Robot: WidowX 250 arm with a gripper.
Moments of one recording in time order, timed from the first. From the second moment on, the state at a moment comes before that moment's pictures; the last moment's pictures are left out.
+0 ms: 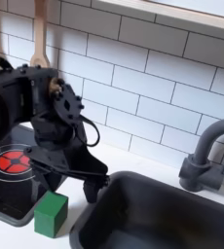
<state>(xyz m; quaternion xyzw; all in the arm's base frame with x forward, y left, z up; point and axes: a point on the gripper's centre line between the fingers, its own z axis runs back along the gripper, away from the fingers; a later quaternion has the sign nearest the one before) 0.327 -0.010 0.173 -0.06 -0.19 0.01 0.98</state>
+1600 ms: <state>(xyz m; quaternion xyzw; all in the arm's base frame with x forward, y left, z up) 0.322 0.001 0.179 -0.06 -0.21 0.02 0.98</state>
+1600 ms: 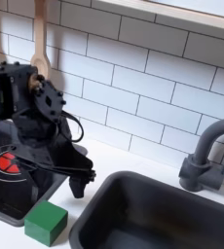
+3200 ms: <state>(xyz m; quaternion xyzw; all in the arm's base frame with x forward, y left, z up) 0.290 0.014 0.166 -0.05 -0.19 -0.01 0.98</state>
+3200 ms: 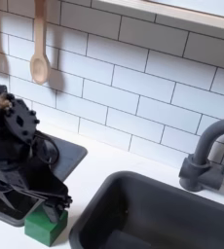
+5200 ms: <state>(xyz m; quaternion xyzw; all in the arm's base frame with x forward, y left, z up) 0.297 0.006 0.139 -0.05 -0.16 -0.02 0.99</state>
